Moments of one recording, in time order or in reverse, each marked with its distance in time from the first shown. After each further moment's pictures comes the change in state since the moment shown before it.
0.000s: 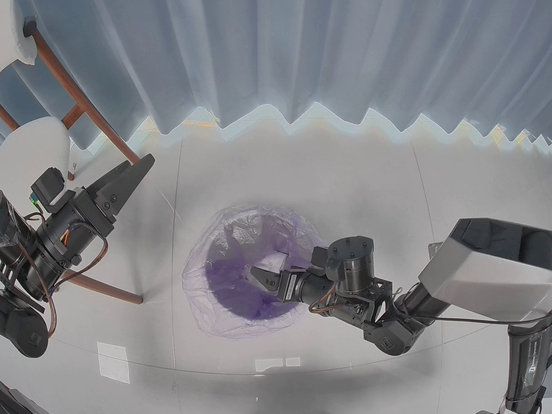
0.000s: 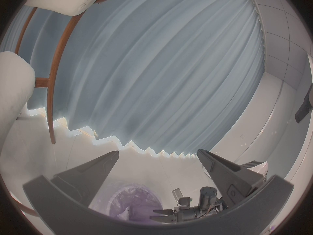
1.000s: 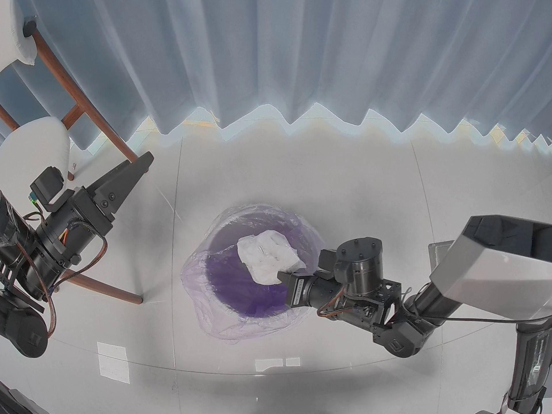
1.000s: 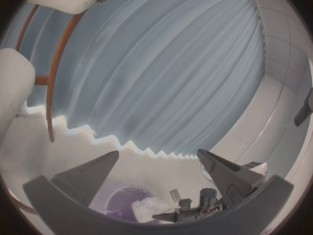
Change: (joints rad) left arm -0.001 -0.003 -0.002 -0.002 -0.001 -0.024; right arm -0.004 -0.053 0.074 0.011 0.001 -0.031
